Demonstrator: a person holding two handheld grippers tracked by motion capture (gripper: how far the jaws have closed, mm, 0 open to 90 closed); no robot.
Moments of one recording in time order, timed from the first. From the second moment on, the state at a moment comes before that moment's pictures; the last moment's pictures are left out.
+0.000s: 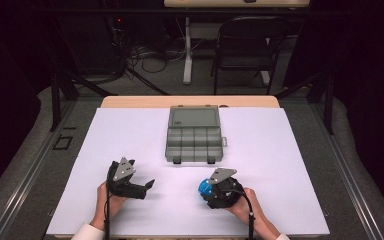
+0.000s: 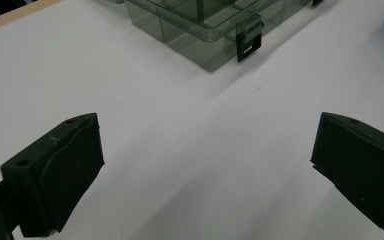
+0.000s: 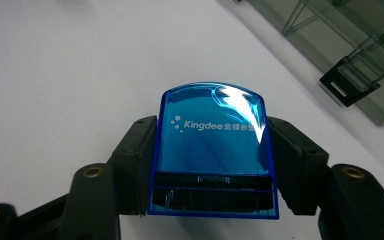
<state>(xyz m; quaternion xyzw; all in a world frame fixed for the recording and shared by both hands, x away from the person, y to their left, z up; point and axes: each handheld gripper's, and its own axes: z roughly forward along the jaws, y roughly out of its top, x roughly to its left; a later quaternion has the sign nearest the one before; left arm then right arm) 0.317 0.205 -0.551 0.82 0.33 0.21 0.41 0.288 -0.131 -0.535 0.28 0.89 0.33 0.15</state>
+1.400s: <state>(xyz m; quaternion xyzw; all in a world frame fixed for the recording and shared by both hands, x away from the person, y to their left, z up) 0.316 0.205 -0.550 0.82 0.33 0.22 0.41 0.316 -0.139 -0.512 0.26 0.89 0.35 0.16</state>
